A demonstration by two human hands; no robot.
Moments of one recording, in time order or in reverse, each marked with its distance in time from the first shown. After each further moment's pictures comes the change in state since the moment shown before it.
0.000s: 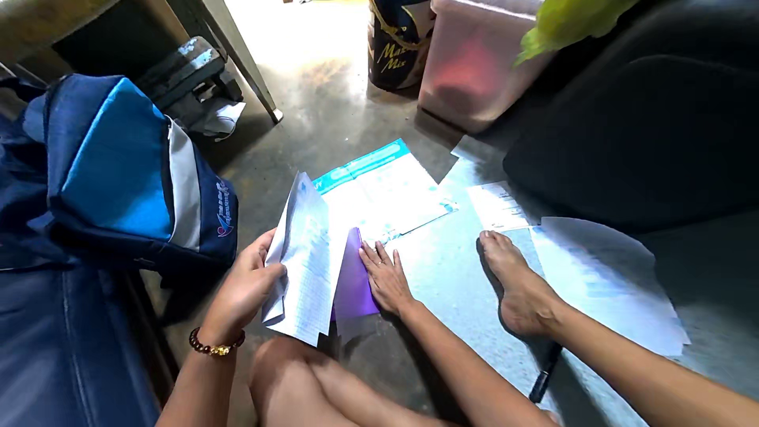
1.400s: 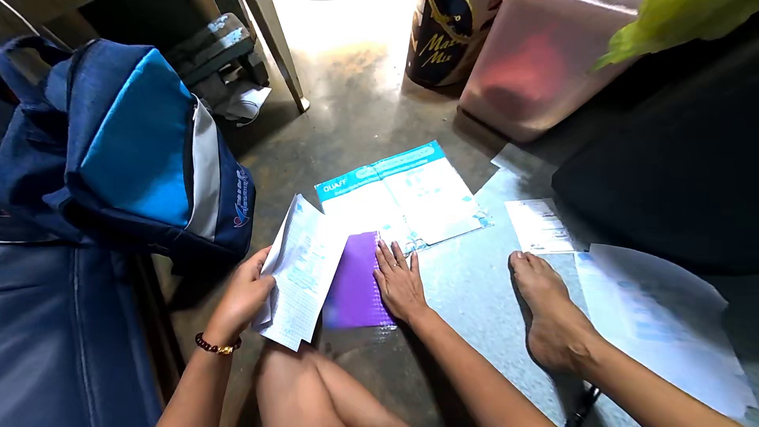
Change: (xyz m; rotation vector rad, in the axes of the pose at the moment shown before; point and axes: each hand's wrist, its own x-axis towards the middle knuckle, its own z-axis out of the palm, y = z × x) left_hand 0.020 -0.063 -0.043 0.142 0.088 -0.116; right_hand 0.018 -0.006 0.009 -0.171 0.033 -0.041
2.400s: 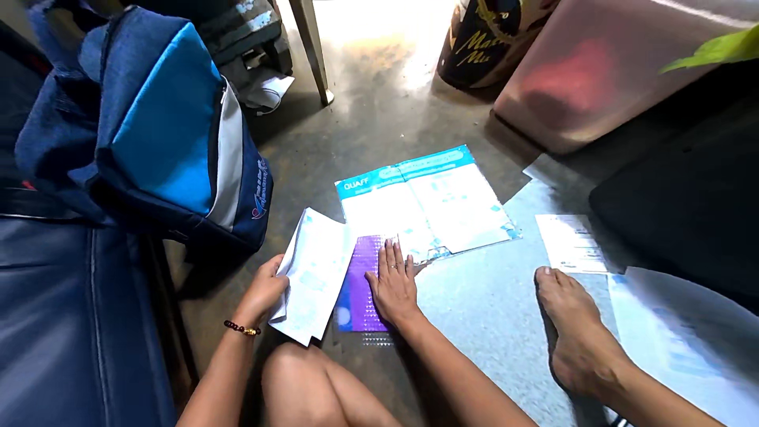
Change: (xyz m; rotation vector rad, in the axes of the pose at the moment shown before) left_hand 0.031 -0.051 -0.006 -0.041 -0.005 -0.153; right_hand 0.021 -0.045 0.023 -0.093 -0.034 0.079
